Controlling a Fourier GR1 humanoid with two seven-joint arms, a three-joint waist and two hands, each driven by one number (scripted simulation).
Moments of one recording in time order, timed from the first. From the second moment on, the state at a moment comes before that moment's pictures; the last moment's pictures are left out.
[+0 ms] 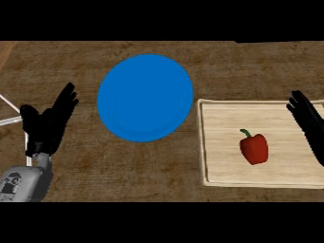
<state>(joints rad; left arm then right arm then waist) -0.19 0.28 -0.07 -1.40 0.14 0.12 0.18 -0.09 -0.45 -0.02 -1.35 -0.23 0.13 -0.11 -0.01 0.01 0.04</state>
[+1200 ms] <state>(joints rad) -0.06 0.29 -0.03 -1.34 0.11 0.03 -0.13 0.01 -0.04 0.38 -1.60 0.93 -0.82 0.20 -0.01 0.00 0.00</state>
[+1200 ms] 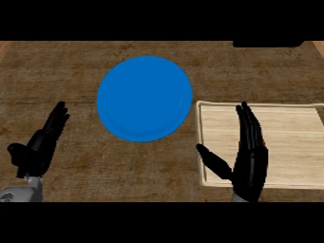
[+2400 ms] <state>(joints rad) -0.06 0.28 0.00 -1.33 0.09 0.00 -0.13 0.10 -0.01 0.42 -2.02 1.35 0.15 0.96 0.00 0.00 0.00</state>
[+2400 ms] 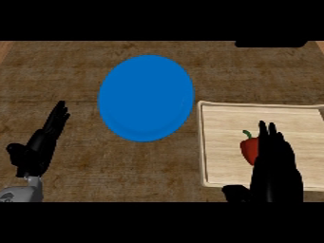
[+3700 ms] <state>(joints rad) -0.06 0.22 0.06 -1.34 0.02 -0.05 -0.13 -0.04 -0.04 0.19 -1.70 1.22 0.16 0.84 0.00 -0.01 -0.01</state>
